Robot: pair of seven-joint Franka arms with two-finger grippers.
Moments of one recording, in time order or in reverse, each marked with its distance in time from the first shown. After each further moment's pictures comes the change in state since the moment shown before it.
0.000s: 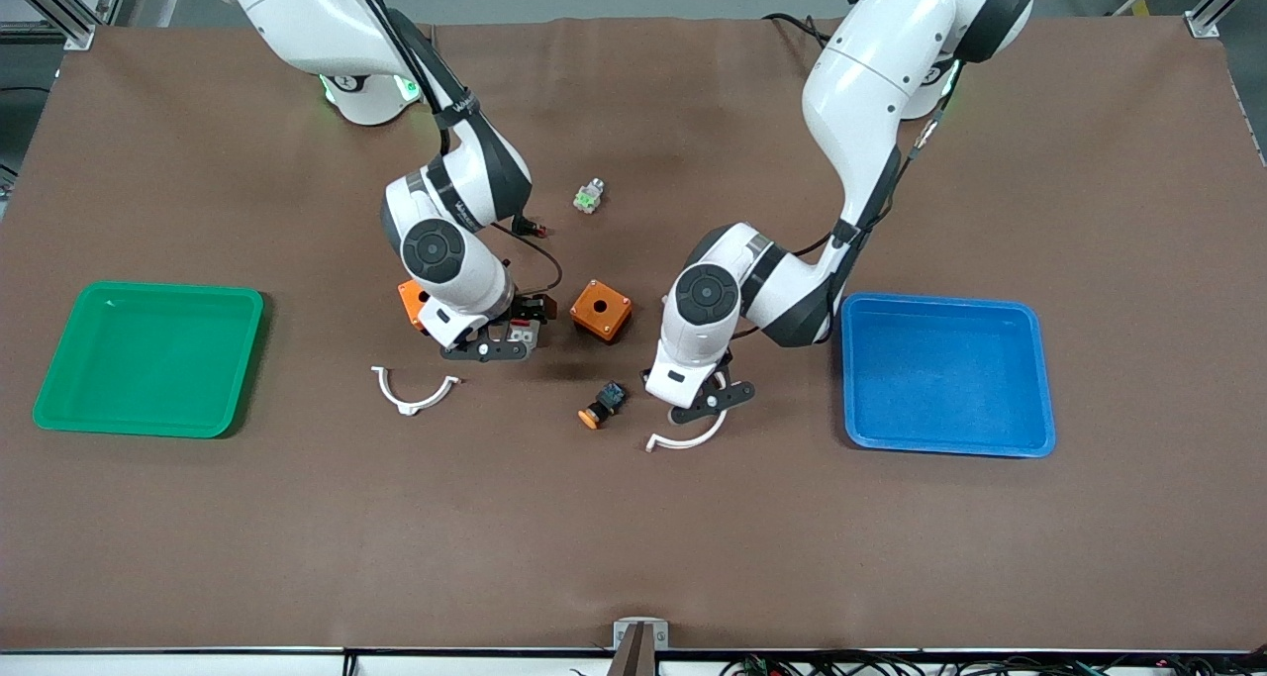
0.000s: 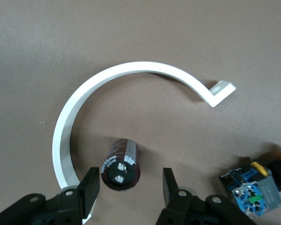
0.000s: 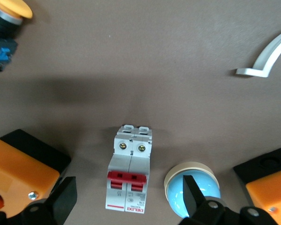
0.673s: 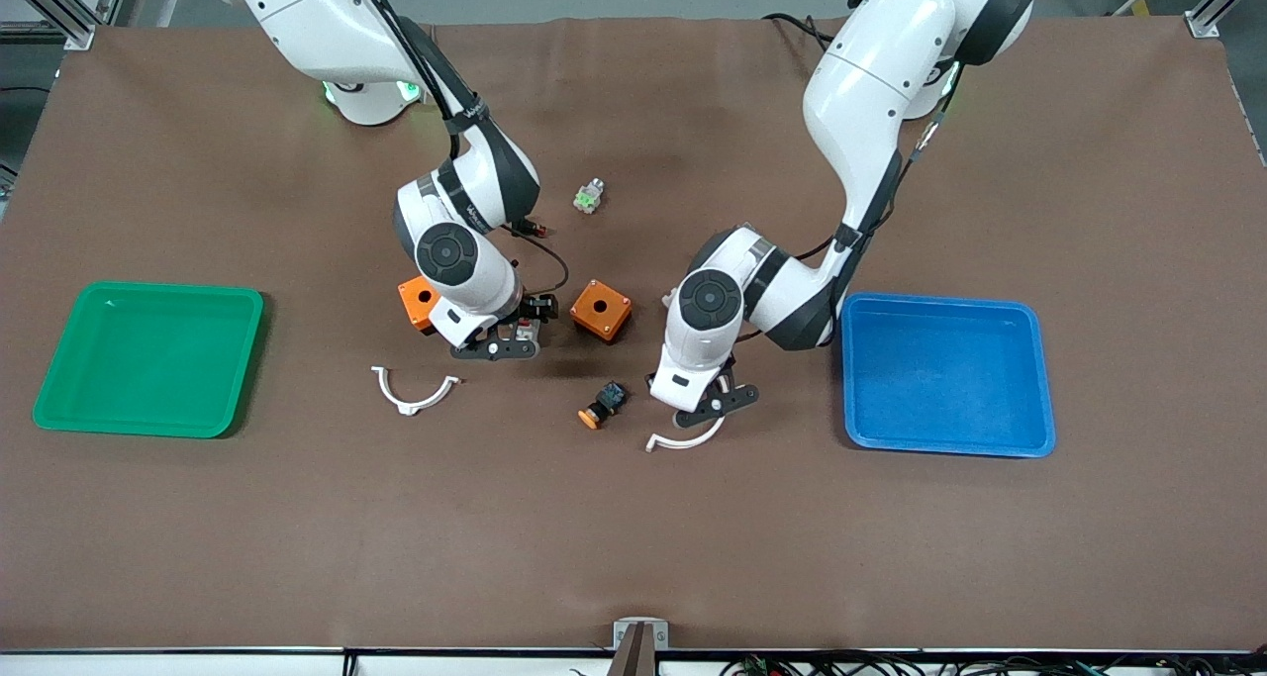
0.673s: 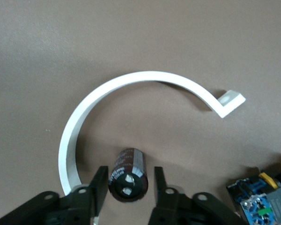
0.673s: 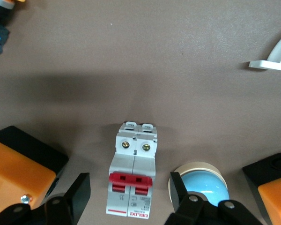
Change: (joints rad) left arm 0.007 0.002 0.011 0.004 0.000 0.000 0.000; right arm 0.009 0.019 0.000 0.000 0.000 0.010 0.001
